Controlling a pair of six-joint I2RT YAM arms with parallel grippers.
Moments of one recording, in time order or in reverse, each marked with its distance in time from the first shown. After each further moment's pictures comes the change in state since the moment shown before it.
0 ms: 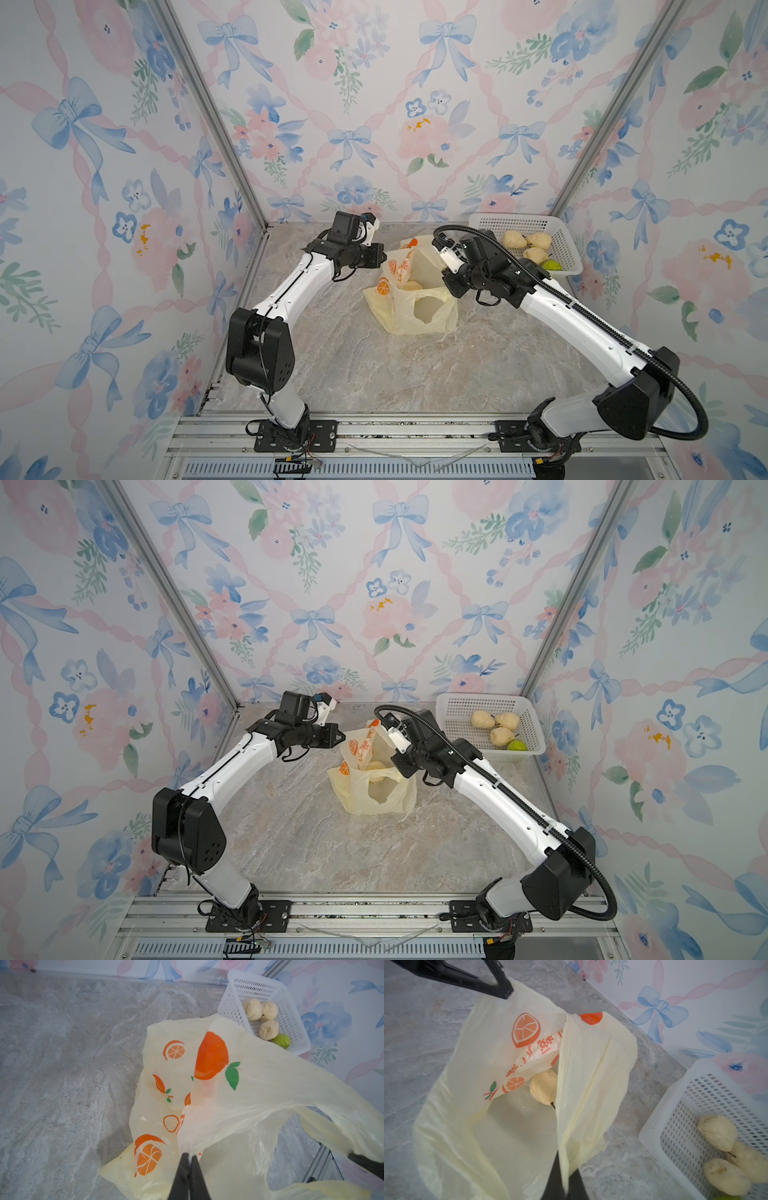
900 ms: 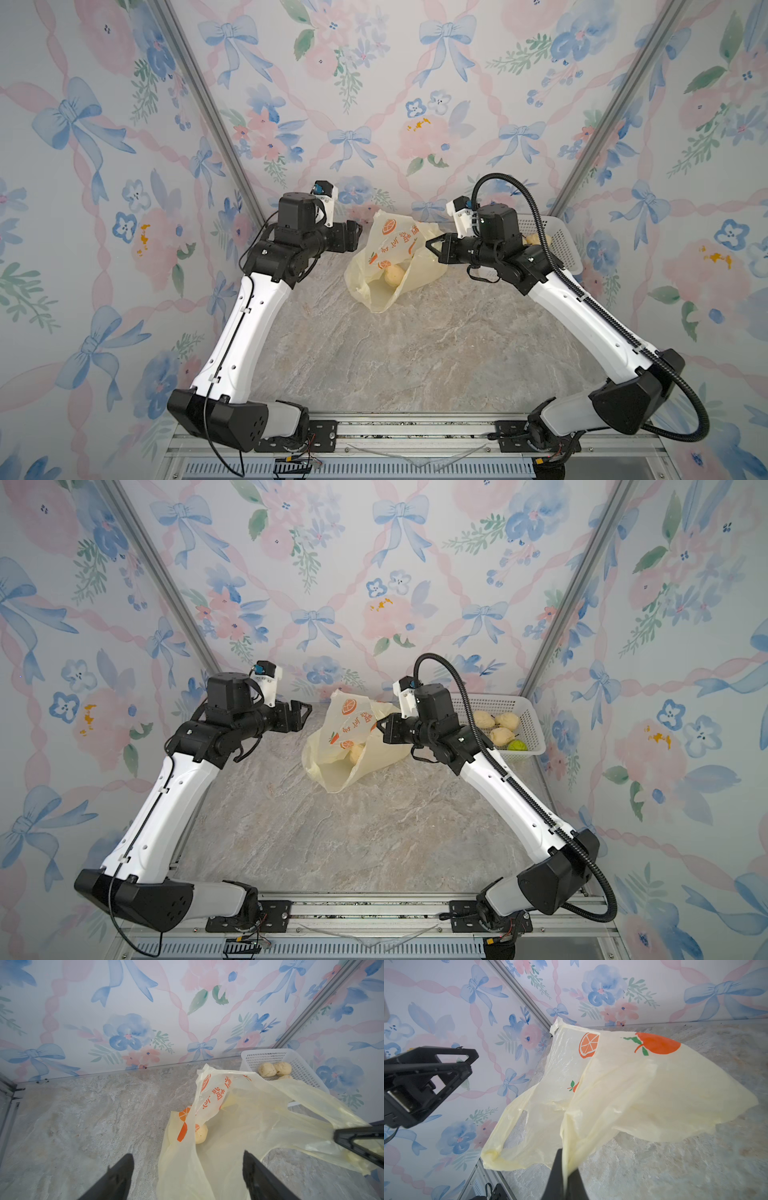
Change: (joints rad) left arm 0.077 -0.404 0.041 -0.185 -0.285 0.088; right arm -0.071 0.055 0.136 0.209 -0.296 0.667
